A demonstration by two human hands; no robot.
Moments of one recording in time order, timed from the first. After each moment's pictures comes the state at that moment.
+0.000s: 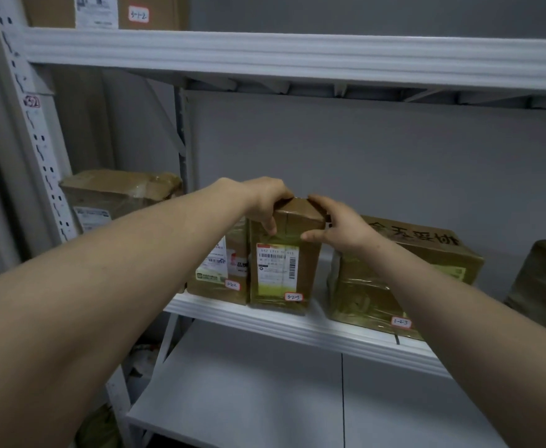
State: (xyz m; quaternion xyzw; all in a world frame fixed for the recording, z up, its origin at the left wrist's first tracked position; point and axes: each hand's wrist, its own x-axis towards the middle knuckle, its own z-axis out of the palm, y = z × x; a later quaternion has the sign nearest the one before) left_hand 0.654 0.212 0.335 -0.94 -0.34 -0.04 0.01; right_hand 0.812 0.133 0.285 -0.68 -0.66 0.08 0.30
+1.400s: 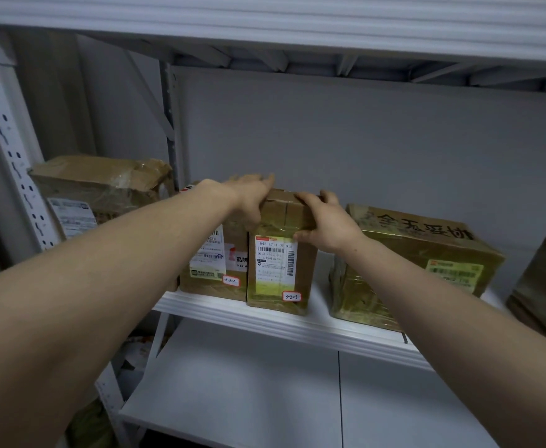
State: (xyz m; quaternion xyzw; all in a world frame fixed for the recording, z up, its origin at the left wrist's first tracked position) left_hand 0.646 0.266 0.302 -0.91 -0.40 -0.03 0.03; right_hand 0.789 0.162 0.271 -0.74 -0.63 0.01 0.22
